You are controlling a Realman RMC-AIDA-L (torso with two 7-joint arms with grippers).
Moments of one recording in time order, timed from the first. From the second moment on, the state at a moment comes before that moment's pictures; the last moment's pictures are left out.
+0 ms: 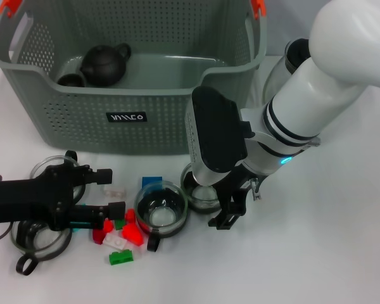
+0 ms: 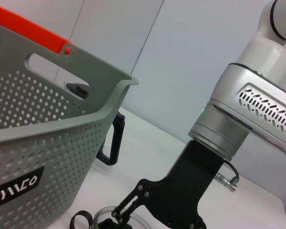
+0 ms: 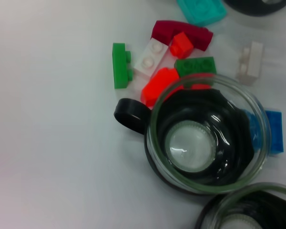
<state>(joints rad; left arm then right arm) -0.41 -2.00 -2.57 -0.65 -1.07 1.82 -1.45 1.02 2.12 -1.79 -0.76 -2.32 -1.18 1.94</state>
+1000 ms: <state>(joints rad) -0.41 -2.00 -2.57 -0.65 -1.07 1.82 -1.45 1.01 2.11 -1.78 -0.80 -2.31 -1.21 1.99</state>
